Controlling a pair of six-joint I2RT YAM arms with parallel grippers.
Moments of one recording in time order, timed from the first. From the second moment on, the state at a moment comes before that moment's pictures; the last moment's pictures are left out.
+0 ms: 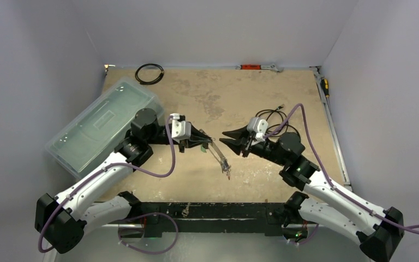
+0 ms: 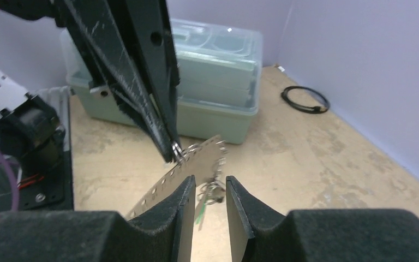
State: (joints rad) left arm -0.61 1.01 0.79 0.17 0.93 0.23; right arm 0.78 0.77 0.60 0.29 -0.32 -0.06
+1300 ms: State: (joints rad) left arm -0.61 1.00 0.74 0.45 0.93 0.02; right arm 0.77 0.88 0.60 0.47 -0.49 0.03
